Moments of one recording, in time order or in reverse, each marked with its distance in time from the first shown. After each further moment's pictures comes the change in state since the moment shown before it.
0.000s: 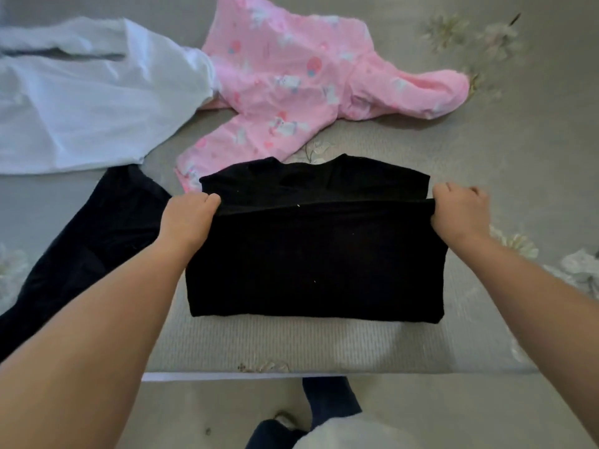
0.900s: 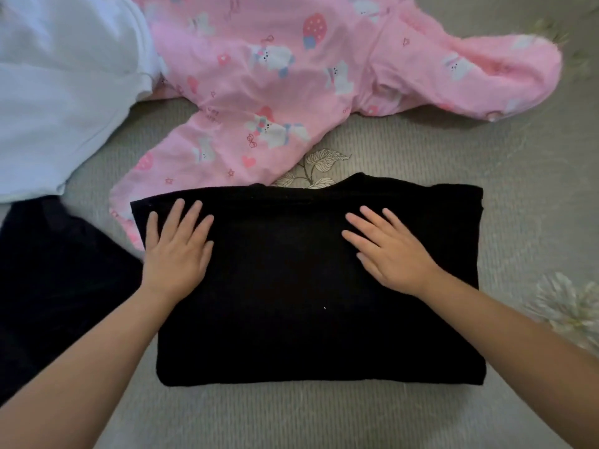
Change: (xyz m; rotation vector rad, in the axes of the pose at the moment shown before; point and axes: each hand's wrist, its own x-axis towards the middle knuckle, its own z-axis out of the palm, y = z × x) left_hand 0.102 -0.003 0.101 -0.201 0.068 0.133; right_hand 0.086 -0.078 0.102 0.149 -0.077 -0.681
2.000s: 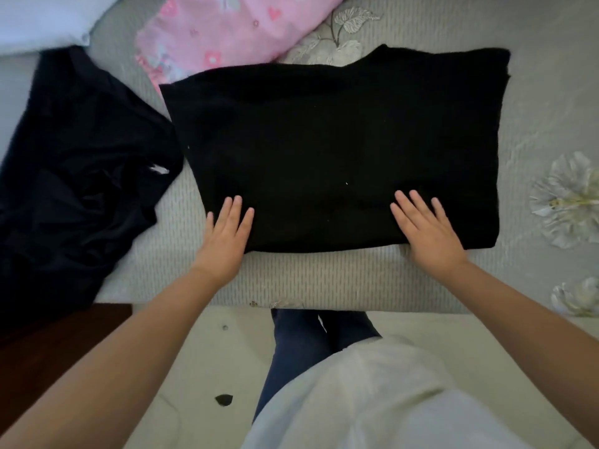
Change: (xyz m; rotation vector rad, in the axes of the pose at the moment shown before) left_hand -0.187 0.075 0.023 -0.025 -0.549 -0.056; right_hand -0.156 -0.087 0.033 -0.064 -0.451 0.301
